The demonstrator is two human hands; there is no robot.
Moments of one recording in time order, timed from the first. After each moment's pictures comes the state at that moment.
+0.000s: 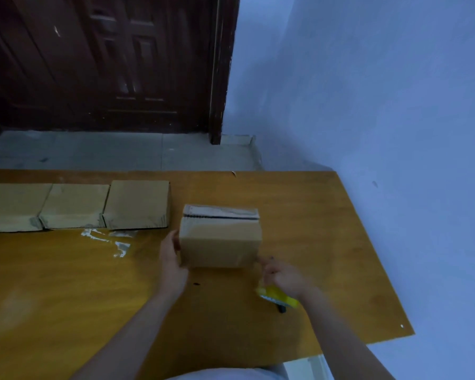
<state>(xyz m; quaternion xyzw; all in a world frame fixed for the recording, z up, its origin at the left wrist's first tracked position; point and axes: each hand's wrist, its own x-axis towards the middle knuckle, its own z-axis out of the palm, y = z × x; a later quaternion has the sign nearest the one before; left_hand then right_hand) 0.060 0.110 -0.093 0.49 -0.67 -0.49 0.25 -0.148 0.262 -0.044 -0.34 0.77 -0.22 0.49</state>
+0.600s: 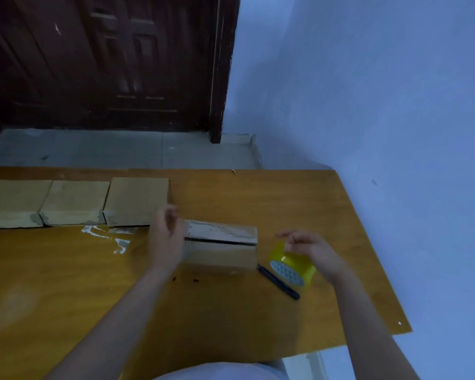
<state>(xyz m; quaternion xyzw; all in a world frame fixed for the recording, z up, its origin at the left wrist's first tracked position) 0.045 0.093 -0.016 0.47 -0.67 -0.45 0.35 -0.179 0.273 0.034 -0.31 0.76 -0.38 0.42</state>
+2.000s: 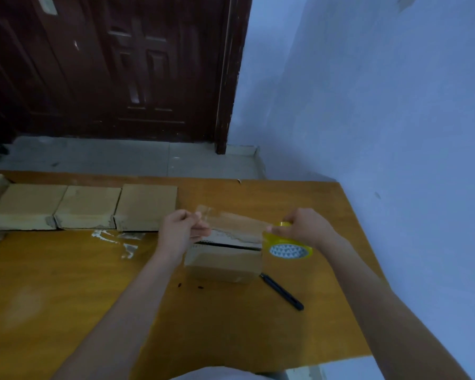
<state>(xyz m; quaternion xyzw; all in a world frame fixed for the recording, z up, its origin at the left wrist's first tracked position) 0.040 0.084 0.034 0.49 -0.52 -0.66 0.24 -0.187 0.208 0.072 -0.46 0.86 -0.01 0.21</state>
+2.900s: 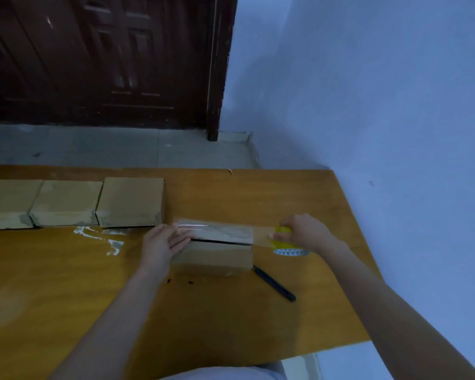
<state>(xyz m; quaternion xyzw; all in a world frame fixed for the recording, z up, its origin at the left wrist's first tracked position) 0.043 0.083 -0.028 0.48 -0.32 -0.75 0.31 -0.216 0.225 0.031 -0.49 0.84 0.03 0.23</state>
